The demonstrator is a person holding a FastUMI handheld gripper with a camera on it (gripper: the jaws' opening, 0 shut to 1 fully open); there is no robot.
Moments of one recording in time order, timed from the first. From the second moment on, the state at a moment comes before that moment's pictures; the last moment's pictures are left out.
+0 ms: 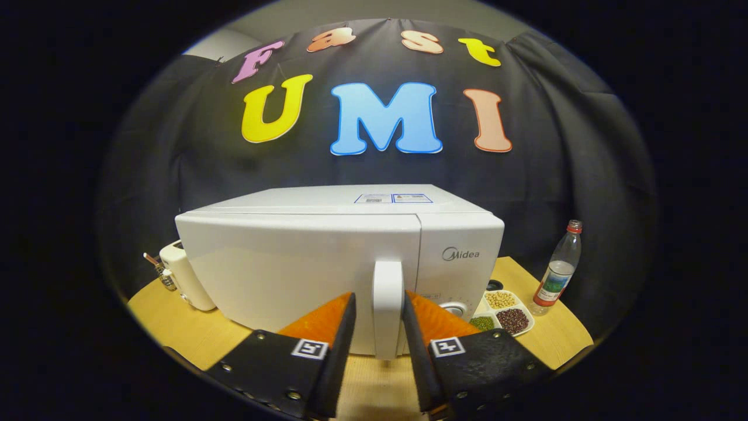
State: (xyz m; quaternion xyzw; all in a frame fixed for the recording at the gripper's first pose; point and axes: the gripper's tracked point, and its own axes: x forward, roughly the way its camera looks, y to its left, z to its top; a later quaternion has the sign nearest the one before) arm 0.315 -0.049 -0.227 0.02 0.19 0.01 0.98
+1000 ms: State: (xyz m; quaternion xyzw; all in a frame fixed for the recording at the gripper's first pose) arm 0.259 -0.037 -0.227 0.01 0.24 0.00 0.97
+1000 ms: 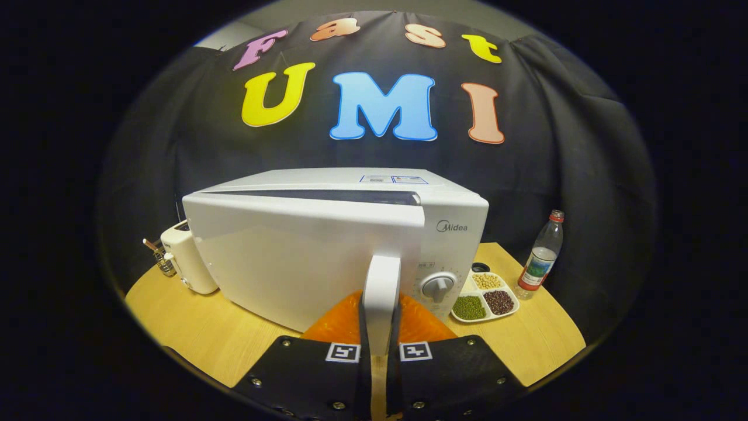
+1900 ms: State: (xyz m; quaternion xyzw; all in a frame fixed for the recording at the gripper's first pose) arm 0.106 0.078 -0.203 0.07 0.26 0.02 0.96
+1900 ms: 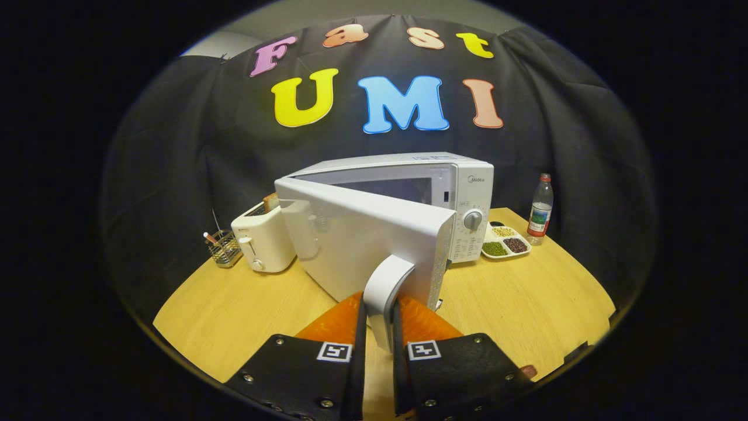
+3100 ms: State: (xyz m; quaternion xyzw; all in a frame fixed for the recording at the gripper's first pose) arm 0.003 0.279 -0.184 0.08 0.28 0.22 0.93
